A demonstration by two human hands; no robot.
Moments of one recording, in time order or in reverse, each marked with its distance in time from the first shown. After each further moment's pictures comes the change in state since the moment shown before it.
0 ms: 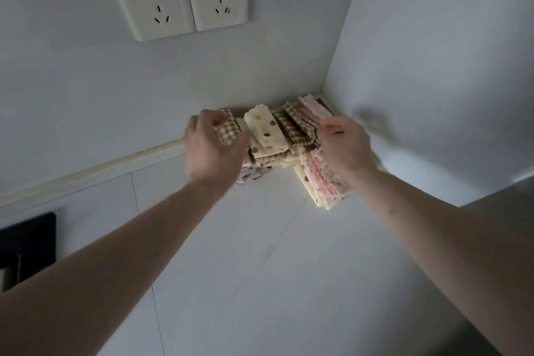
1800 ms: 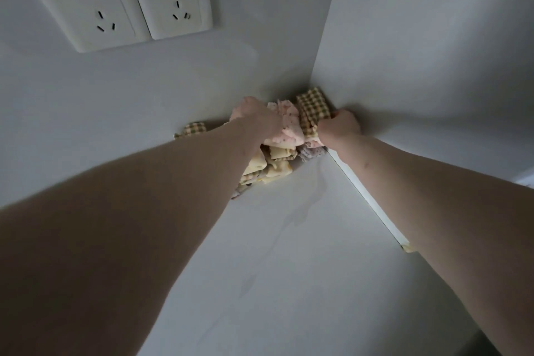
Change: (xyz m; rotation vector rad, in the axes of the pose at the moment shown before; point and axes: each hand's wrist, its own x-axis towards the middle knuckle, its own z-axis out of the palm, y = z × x) left_hand 0.092 0.074 0.129 0.300 -0.393 -0.256; right_hand 0.103 0.012 -0.002 -0.058 0.004 0.314
